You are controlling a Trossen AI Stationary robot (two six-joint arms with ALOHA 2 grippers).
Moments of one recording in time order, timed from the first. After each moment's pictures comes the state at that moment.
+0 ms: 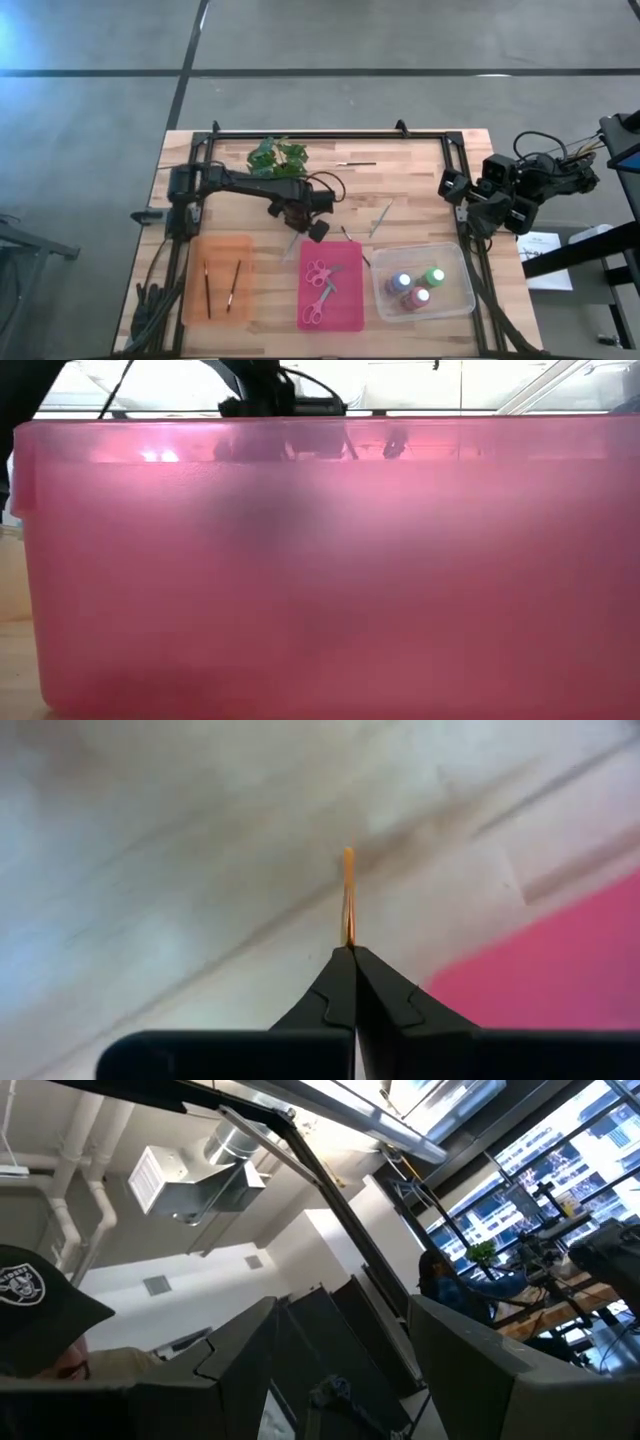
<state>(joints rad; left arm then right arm) 0.08 1.99 1.43 -0.97 0.10 -0.94 0.37 0.60 0.77 0.34 0.00 0.68</state>
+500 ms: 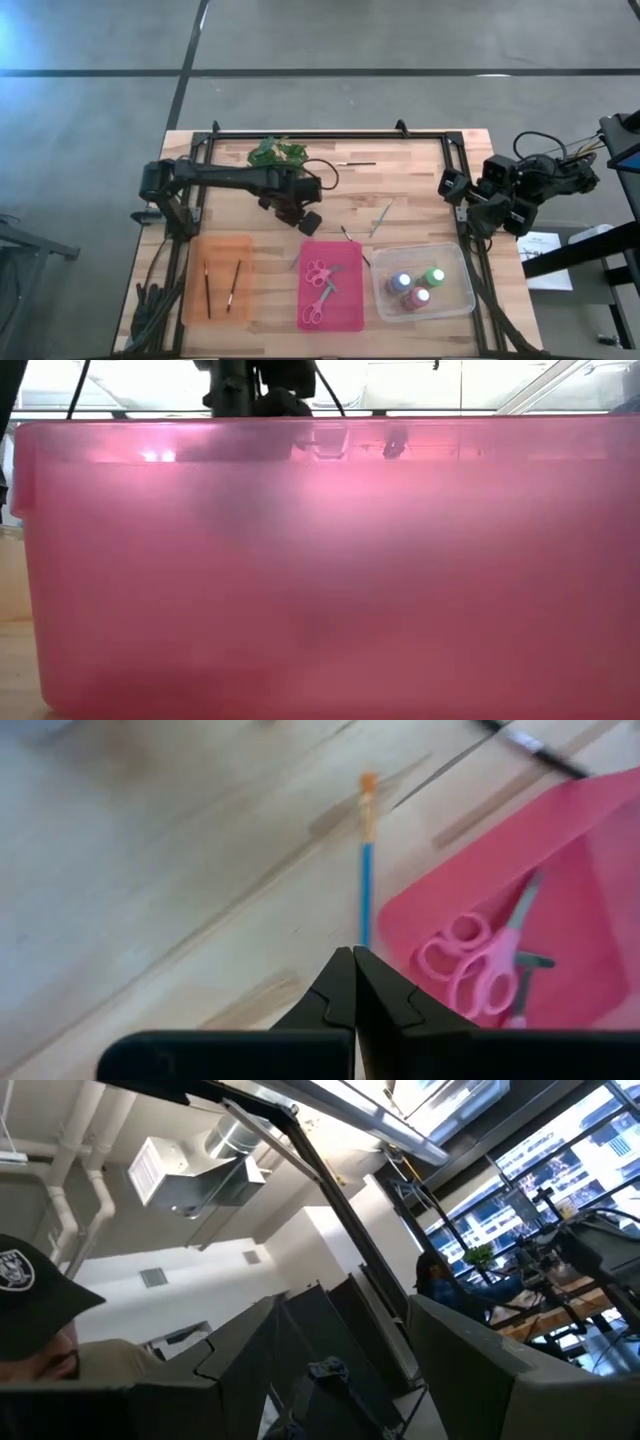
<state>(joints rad) 0.07 1.78 1.43 -1.06 0.13 -0.90 0.37 0.60 0.77 0.34 -0.01 0.65</state>
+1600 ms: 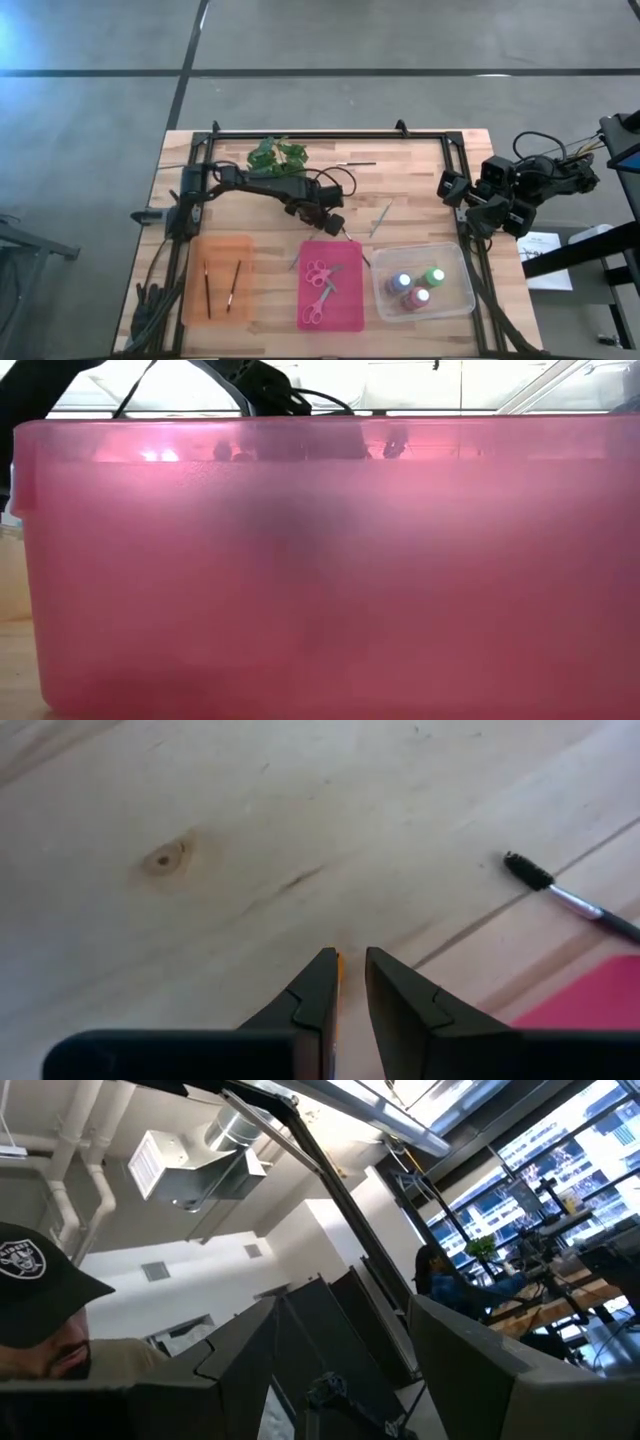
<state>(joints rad) 0.11 2.08 1.44 -0.71 0.08 -0.94 0.37 0.60 0.77 0.33 -0.02 0.66</state>
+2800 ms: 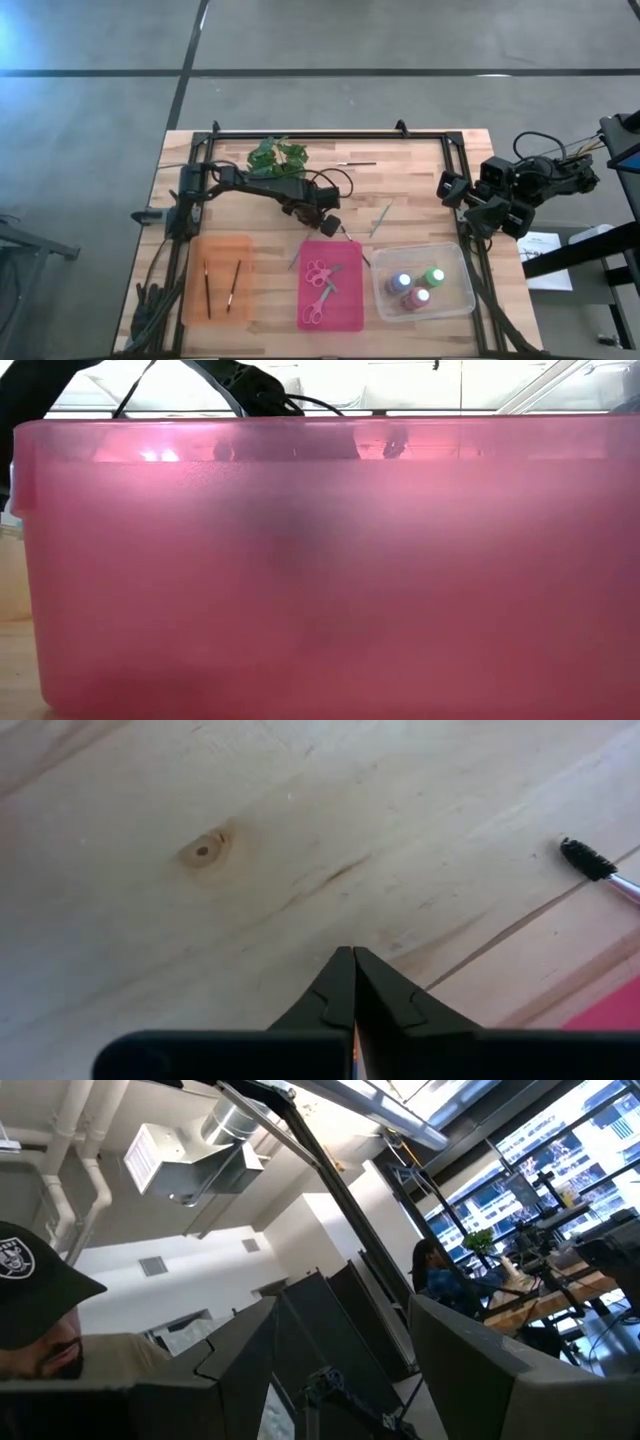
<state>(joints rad) 0.11 2.08 1.38 -0.69 0.07 -0.92 0.37 0.60 0.77 0.31 -0.02 0.66</state>
